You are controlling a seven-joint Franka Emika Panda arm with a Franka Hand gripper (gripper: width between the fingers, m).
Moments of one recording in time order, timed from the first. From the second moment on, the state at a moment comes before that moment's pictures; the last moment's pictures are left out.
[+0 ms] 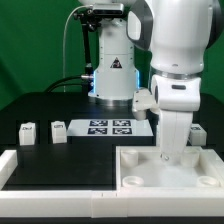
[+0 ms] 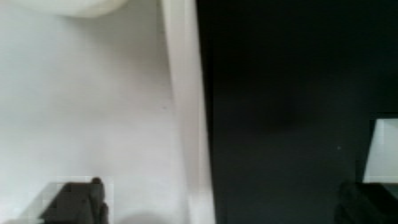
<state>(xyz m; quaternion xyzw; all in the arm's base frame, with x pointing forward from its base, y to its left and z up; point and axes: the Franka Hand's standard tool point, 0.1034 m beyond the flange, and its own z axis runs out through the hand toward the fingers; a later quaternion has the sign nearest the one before) 0.488 0.080 0.025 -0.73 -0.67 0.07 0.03</state>
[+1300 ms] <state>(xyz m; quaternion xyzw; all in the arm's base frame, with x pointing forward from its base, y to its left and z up) 0.465 0.094 0.074 -0.93 -0.36 0.05 0.00</state>
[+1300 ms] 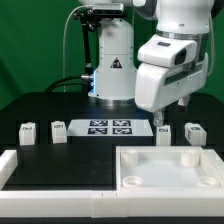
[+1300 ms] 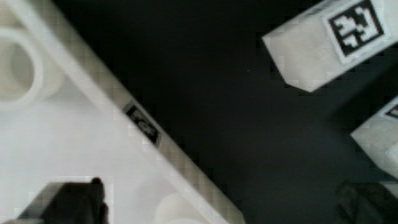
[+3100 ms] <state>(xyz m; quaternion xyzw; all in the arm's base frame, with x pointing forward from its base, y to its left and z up) 0.413 0.155 0.053 -0.92 -0.08 0.39 -0.05</state>
